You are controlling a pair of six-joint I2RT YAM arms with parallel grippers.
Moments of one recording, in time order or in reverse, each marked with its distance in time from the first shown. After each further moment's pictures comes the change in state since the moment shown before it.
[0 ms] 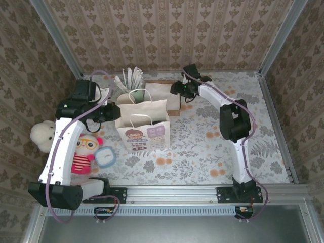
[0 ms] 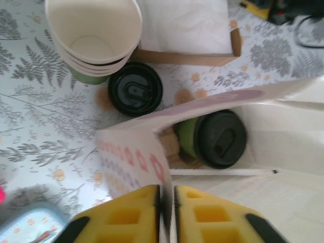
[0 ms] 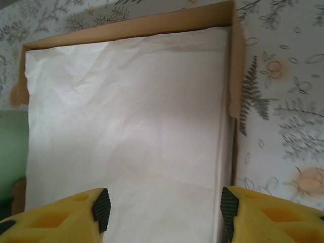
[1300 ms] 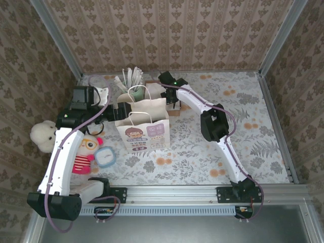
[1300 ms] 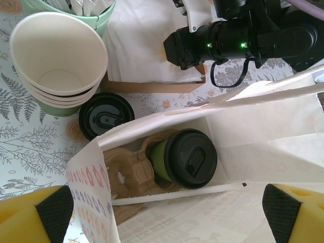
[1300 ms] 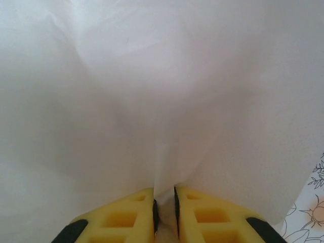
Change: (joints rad) left arm 0.002 -0.106 -0.141 0.208 0.086 -0.052; right arm 0.173 0.267 0.407 -0.349 0.388 -0.334
